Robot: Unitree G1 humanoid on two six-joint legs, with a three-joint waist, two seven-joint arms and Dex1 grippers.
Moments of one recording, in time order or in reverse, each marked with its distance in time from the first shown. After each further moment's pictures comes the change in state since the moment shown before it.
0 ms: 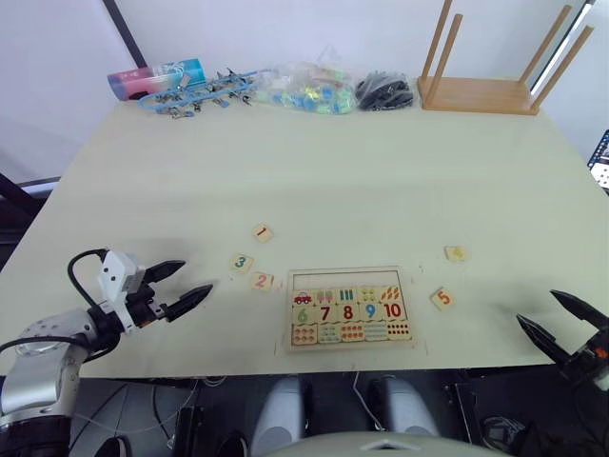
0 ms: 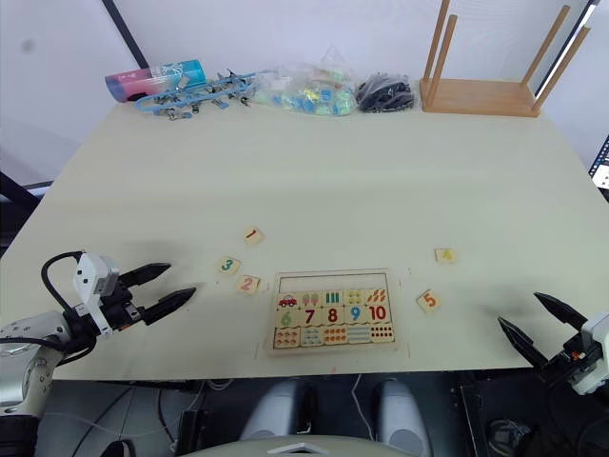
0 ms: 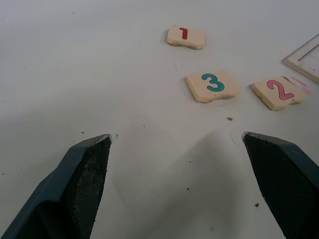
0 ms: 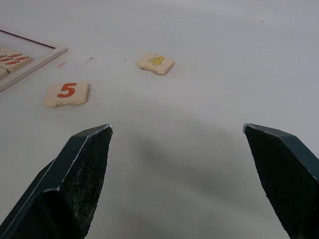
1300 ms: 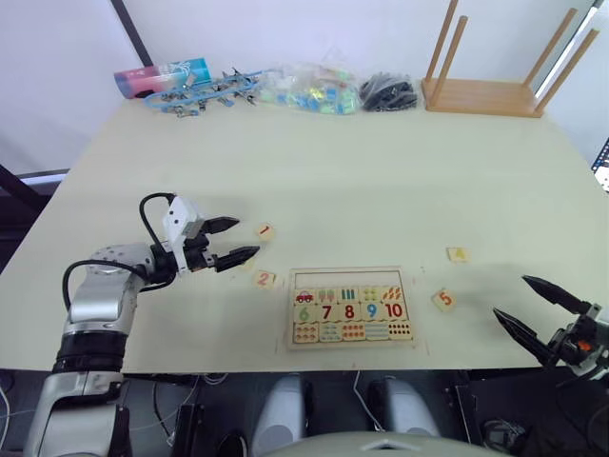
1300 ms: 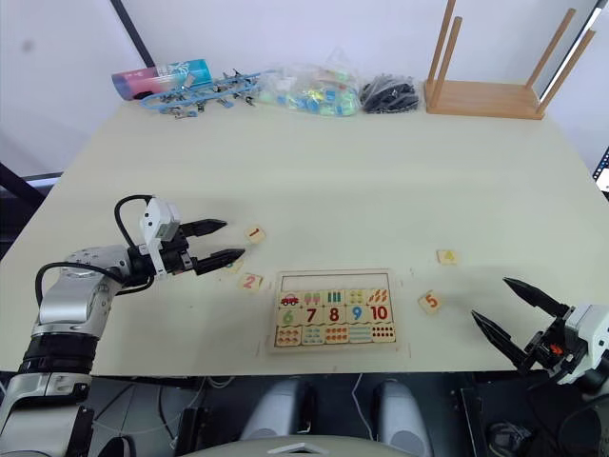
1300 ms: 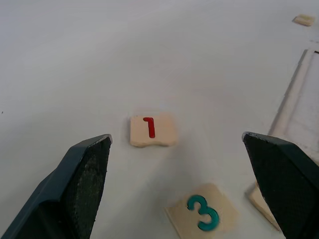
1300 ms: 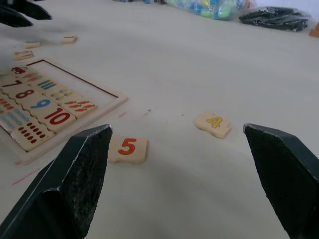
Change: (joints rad) left arm -0.517 -0.033 -0.309 0.232 0.137 0.032 -0.065; right arm -0.040 0.033 0.052 -0.129 0.057 0.003 0.105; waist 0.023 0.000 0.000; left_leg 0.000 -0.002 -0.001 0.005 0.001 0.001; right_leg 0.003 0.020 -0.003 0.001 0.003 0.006
